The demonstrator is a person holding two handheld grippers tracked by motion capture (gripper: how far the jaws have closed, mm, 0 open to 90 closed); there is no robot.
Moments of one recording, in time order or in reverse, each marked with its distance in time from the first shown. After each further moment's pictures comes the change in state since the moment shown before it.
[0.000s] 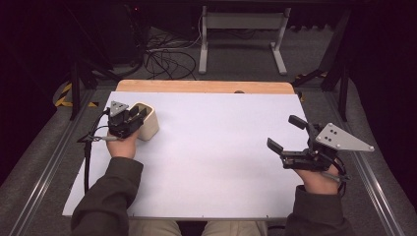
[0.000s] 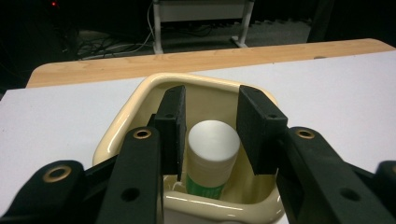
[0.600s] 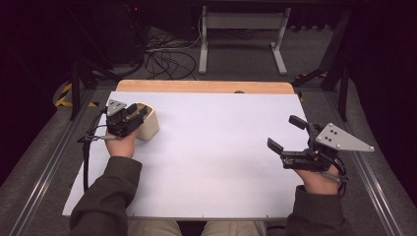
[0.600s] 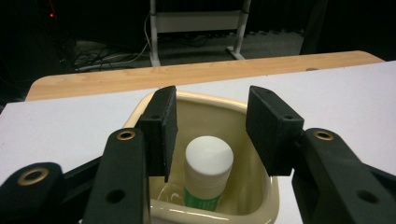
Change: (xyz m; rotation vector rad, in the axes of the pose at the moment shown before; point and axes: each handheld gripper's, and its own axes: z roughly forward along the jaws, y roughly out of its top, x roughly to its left) left arm 0.000 0.006 -0.005 -0.045 -0.018 0.001; right arm 0.000 0.000 0.000 0.001 -0.005 0.002
